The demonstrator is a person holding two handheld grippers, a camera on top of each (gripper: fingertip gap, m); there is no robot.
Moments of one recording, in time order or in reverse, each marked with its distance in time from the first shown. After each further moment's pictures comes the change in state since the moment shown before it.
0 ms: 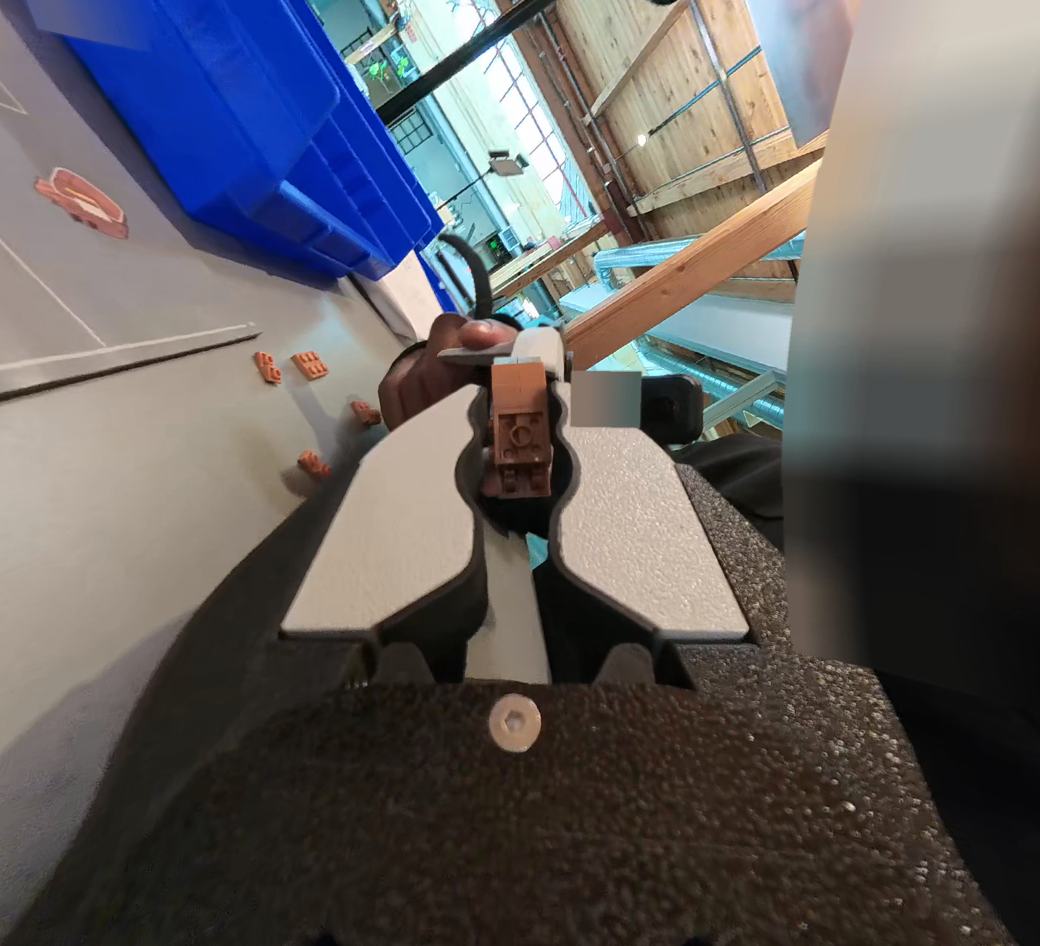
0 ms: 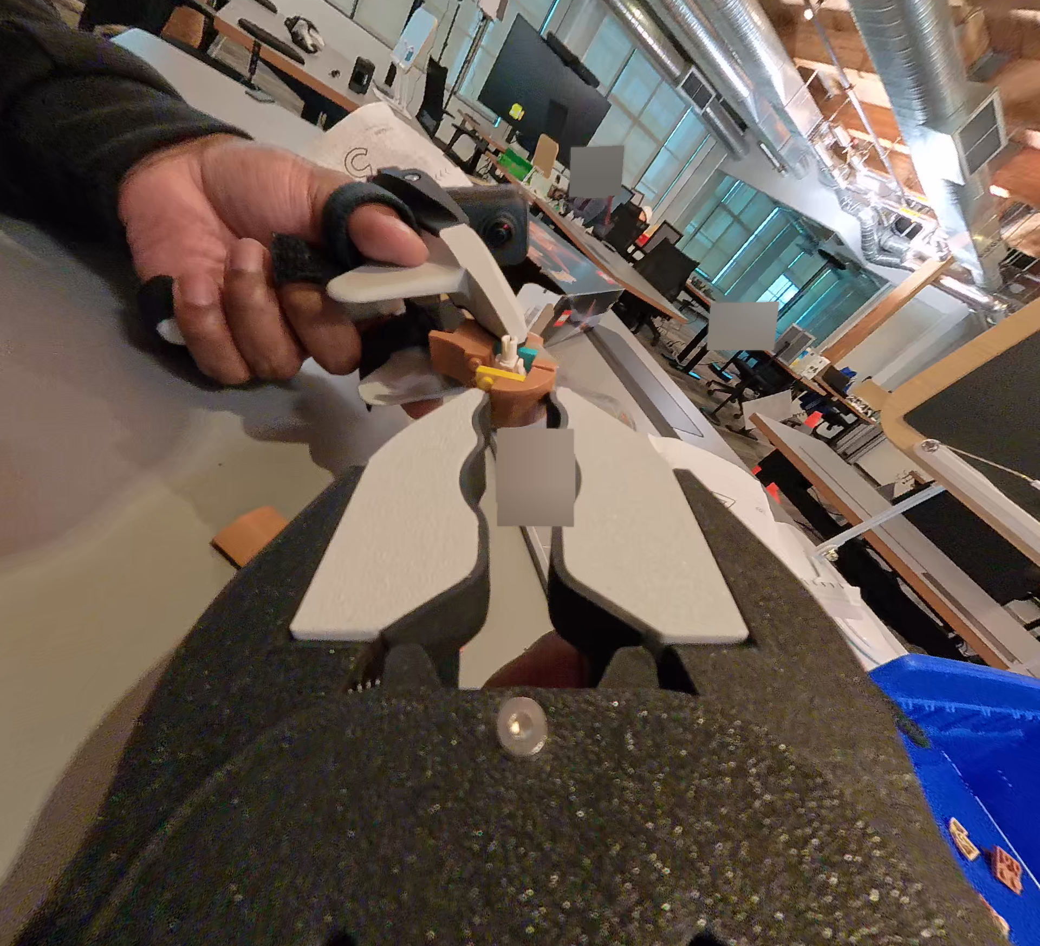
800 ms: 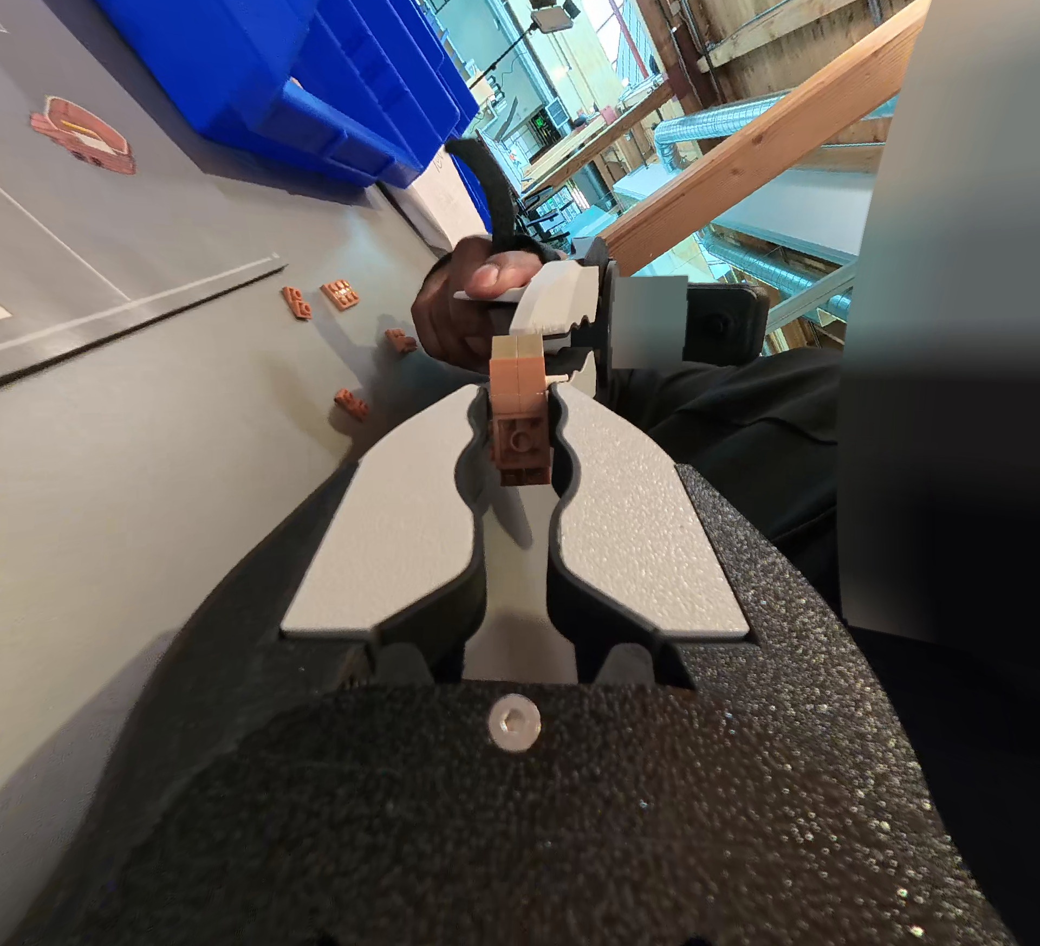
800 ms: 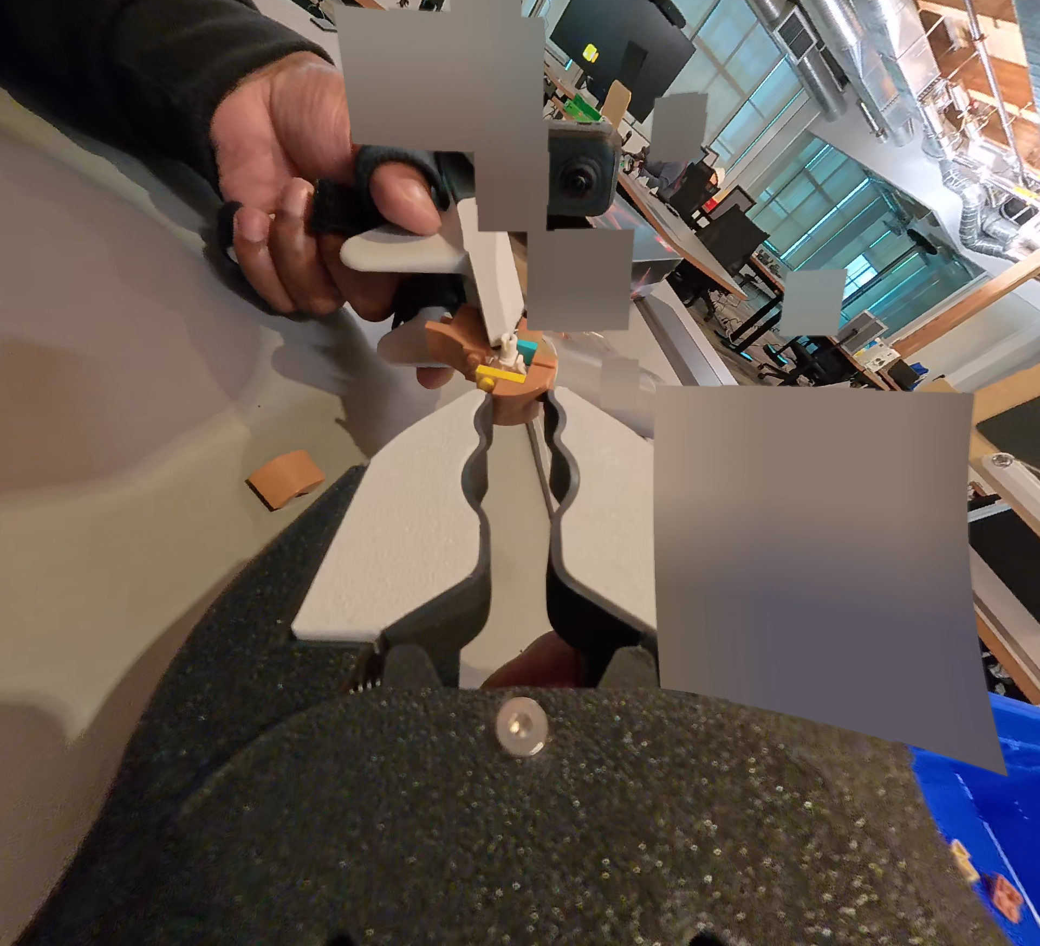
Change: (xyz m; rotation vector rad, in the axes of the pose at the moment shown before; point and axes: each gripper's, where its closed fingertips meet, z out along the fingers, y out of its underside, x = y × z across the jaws) left arm -0.009 0.020 -0.005 -0.213 -0.085 0.072; right arm -0.011 0.011 -0.003 -0.080 -0.121 -0.031
